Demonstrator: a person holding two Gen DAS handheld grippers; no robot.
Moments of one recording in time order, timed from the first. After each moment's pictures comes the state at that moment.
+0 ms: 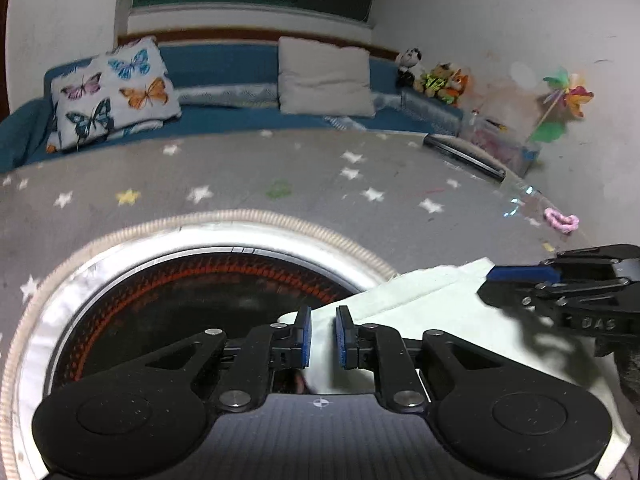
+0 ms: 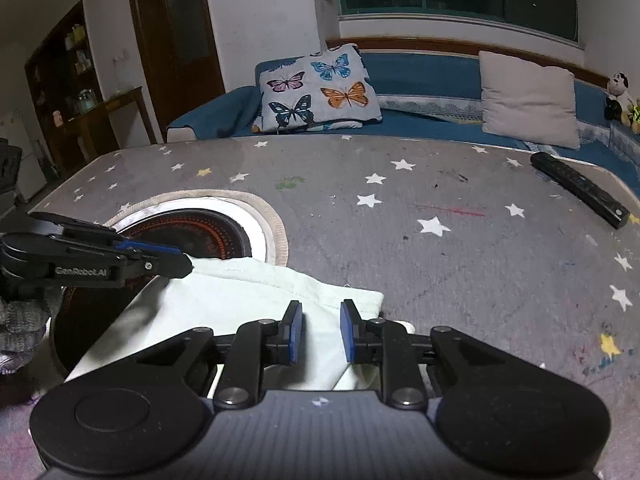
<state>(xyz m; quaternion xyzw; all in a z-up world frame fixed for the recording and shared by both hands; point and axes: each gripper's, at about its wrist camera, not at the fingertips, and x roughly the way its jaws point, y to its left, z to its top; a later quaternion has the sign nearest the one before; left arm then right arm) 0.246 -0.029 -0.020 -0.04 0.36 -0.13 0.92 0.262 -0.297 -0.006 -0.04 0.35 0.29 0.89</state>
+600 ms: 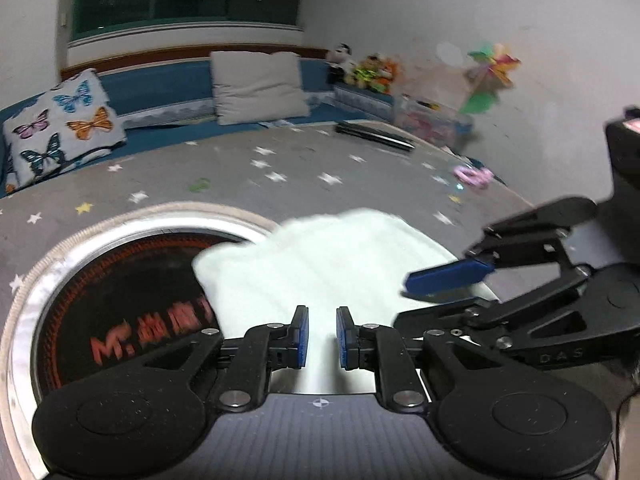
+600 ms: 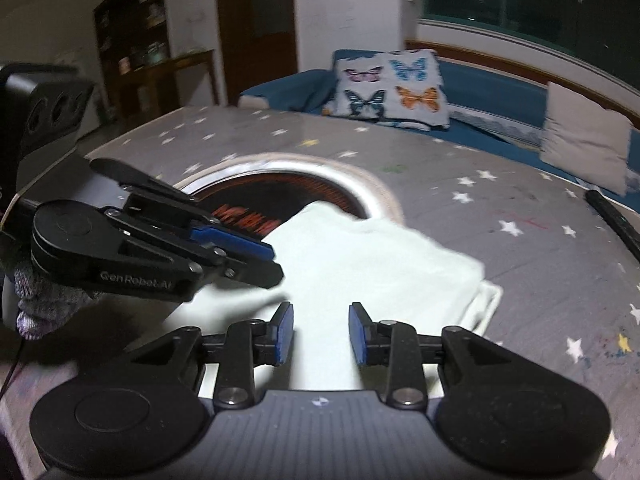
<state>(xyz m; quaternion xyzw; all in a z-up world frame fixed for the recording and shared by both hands) 0.153 -0.066 0.000 0.01 0.34 -0.22 0.91 0.164 -0.267 0.015 -0.13 0.34 0.37 0.85</state>
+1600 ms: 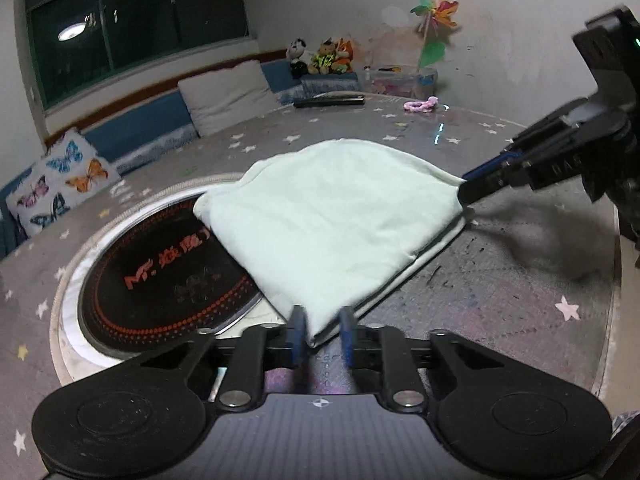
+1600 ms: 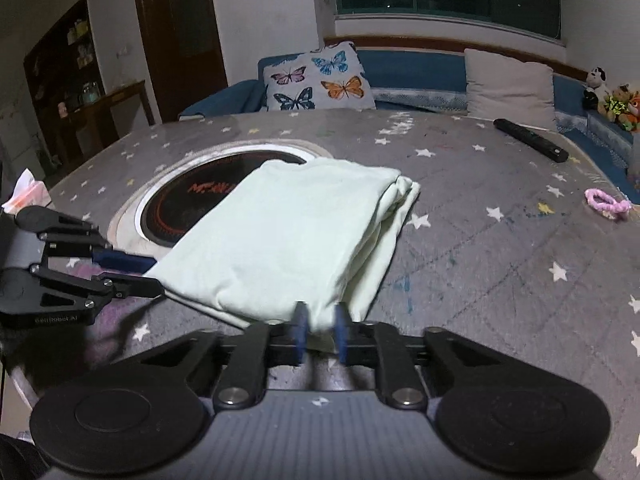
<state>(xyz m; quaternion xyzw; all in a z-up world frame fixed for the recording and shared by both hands) 0.046 -0.064 -0.022 0.15 0.30 -0.23 0.91 0.084 -0.342 0.013 -0.04 0.35 0.27 0.89</state>
